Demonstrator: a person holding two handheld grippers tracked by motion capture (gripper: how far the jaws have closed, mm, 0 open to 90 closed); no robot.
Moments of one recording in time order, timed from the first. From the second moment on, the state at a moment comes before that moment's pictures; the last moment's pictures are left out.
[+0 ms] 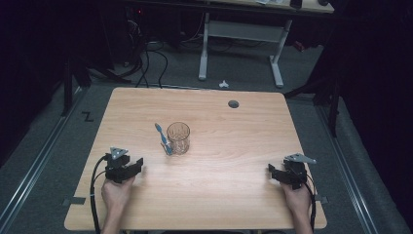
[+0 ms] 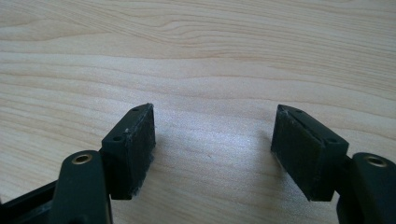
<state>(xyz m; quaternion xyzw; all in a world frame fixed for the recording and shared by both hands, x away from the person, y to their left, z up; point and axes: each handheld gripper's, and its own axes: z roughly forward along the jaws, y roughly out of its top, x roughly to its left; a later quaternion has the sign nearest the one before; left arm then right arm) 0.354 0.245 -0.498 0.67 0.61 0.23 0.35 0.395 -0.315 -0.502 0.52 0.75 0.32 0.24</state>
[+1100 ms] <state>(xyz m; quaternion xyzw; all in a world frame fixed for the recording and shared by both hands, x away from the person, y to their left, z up) 0.364 0.239 -0.508 0.67 0.62 0.28 0.31 0.395 -0.315 -0.502 0.52 0.75 0.32 0.24</state>
